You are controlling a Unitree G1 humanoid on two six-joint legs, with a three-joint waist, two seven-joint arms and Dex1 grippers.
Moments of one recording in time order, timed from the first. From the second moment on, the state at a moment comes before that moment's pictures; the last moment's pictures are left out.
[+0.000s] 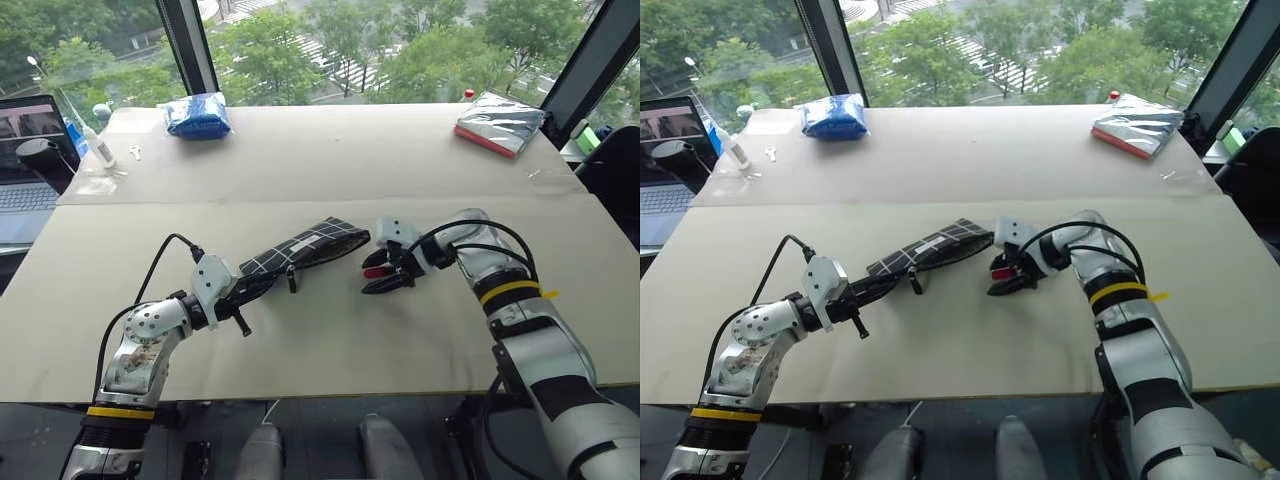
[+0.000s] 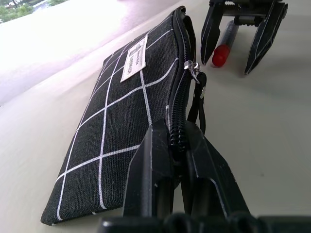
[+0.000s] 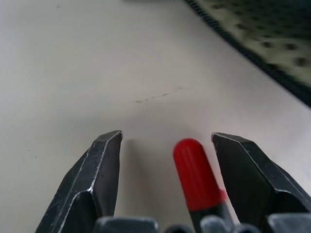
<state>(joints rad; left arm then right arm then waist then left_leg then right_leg) -0.19 0.52 0.03 -0.04 -0.28 0.09 -0.89 -0.97 -0.48 0.24 0.77 -0.14 0.10 1.44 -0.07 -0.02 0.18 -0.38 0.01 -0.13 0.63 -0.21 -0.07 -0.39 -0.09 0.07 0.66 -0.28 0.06</state>
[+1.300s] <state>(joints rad) -0.19 0.58 0.03 -0.05 -0.32 0.14 -0.96 -0.76 -0.69 0.10 0.76 -0.06 -0.05 1.28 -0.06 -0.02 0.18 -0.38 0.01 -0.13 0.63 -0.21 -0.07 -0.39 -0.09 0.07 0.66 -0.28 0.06</state>
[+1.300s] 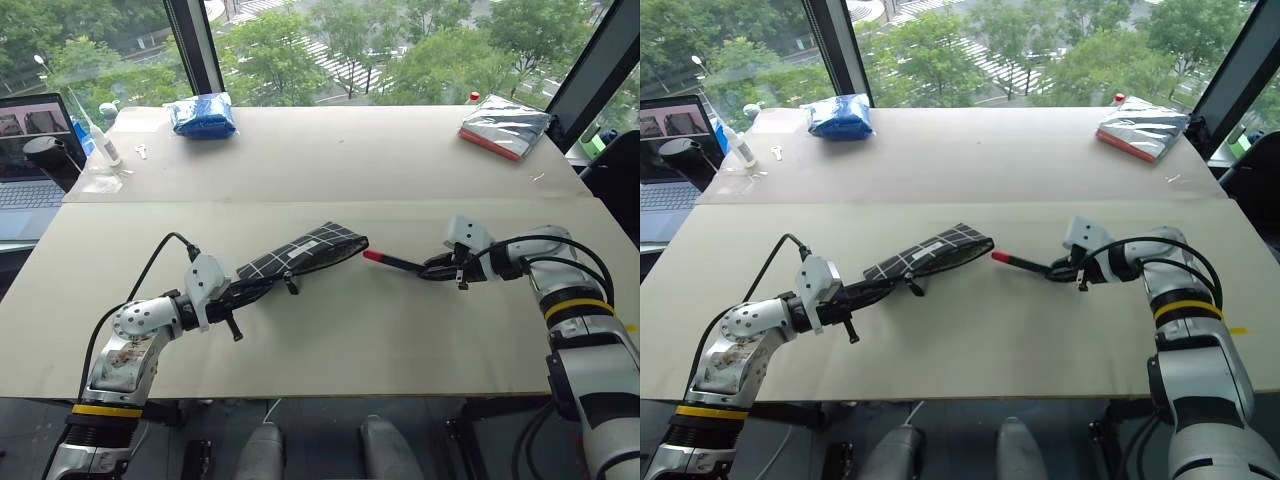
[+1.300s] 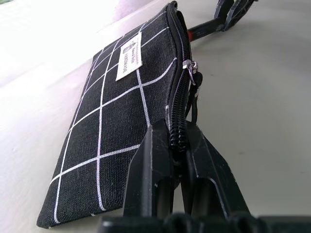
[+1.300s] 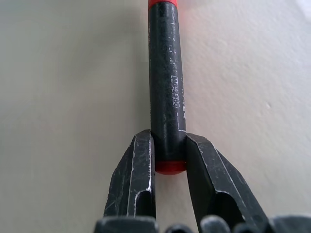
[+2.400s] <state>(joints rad) -0.22 0.55 0.01 -0.05 -0.32 0.15 -0.97 -0.53 -0.88 0.18 0.01 -0.17 -0.03 1.02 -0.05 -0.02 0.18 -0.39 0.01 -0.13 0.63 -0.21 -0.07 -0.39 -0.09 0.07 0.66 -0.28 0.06</state>
